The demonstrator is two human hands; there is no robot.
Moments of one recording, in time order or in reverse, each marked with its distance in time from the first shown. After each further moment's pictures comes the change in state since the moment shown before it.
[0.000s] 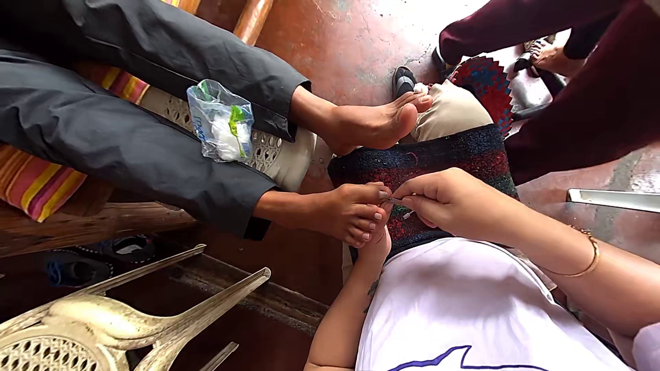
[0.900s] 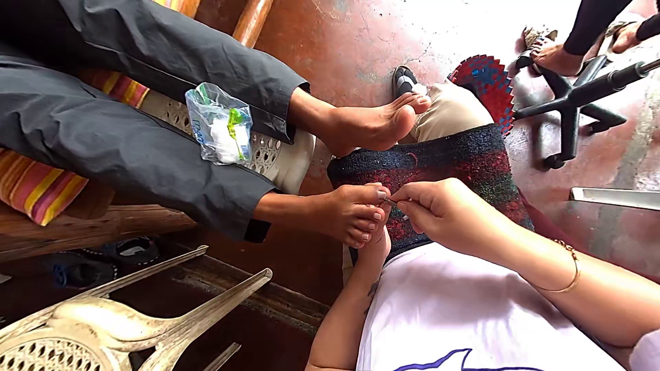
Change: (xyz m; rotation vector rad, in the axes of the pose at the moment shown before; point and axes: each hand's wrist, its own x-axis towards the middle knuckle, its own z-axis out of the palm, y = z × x) left_hand 0.001 0.000 0.003 0.034 0.000 0.053; right_hand -0.006 0.001 0.021 0.011 0.149 -0.037
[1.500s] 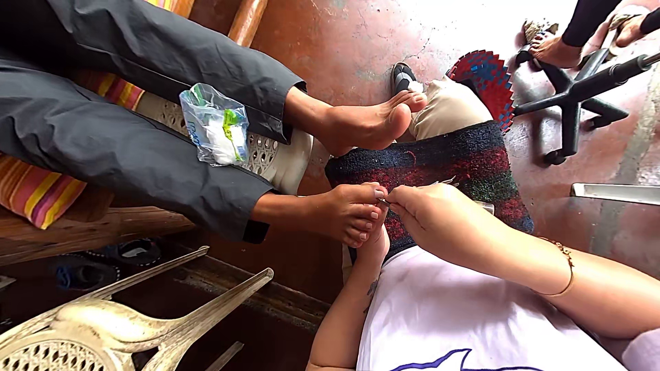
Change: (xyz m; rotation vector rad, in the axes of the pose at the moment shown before) left_hand -0.005 0.001 -0.002 0.056 0.044 -0.043; right_hand 0.001 -0.014 0.005 -0.294 0.001 -0.059
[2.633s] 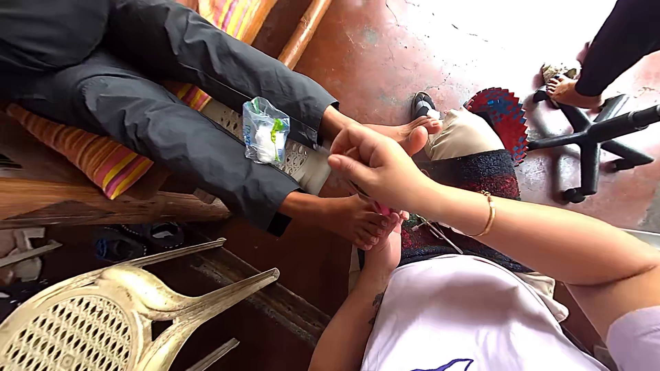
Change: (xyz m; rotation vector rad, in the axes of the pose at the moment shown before) left_hand 0.001 0.018 0.008 -0.414 -0.018 -0.324; right_hand 0.099 -0.033 0.003 0.743 0.041 -0.294
